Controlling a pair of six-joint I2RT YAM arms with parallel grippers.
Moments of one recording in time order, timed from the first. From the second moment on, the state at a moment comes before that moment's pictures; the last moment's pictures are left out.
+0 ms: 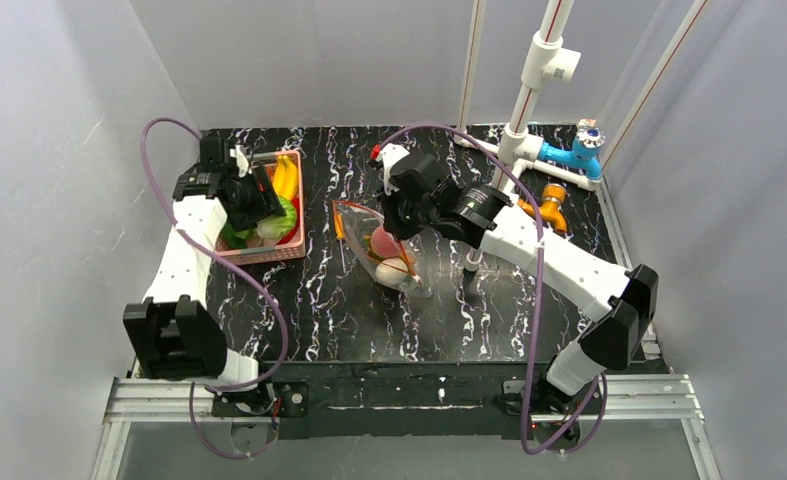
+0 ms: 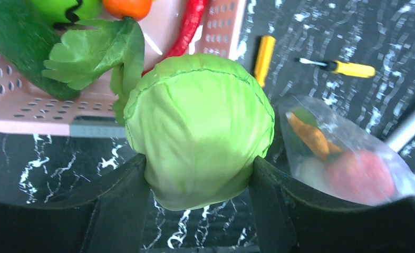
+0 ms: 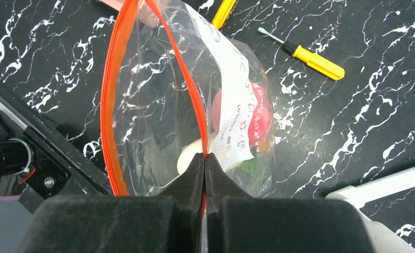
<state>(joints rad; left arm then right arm) 0.05 1.46 1.36 -0.91 0.12 -0.34 0.94 1.58 1.63 -0.74 0.07 0.24</state>
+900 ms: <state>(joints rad) -0.22 0.98 1.08 -0.37 0.72 -0.88 0.97 1.59 1.66 -0.71 0.18 0.31</state>
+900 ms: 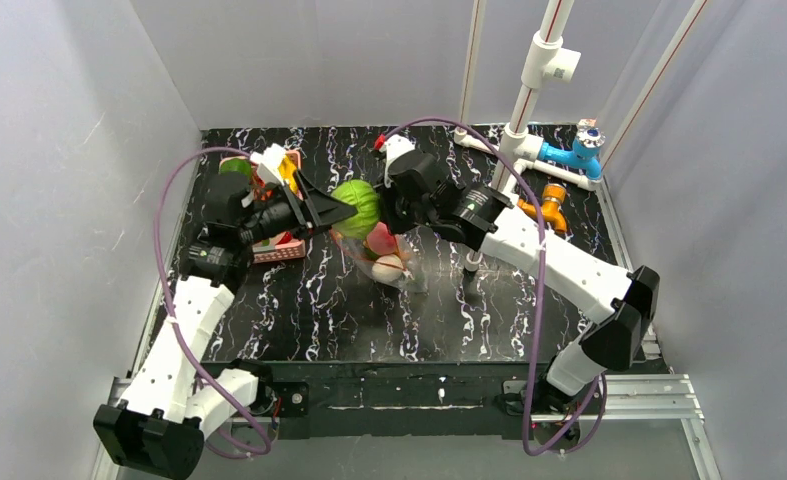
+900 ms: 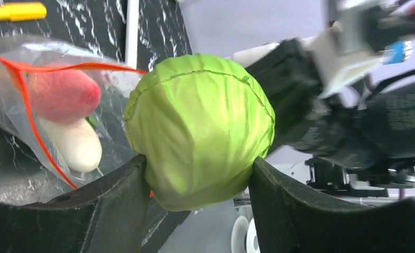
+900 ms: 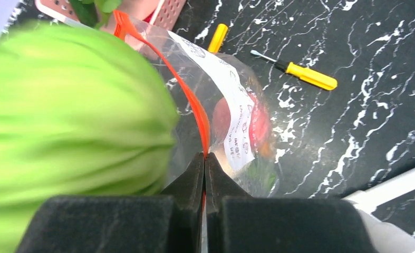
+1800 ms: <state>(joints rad) -0.40 1.11 1.07 -0.60 0.42 -0.78 0.90 1.47 1.51 -0.55 -0.01 0.44</state>
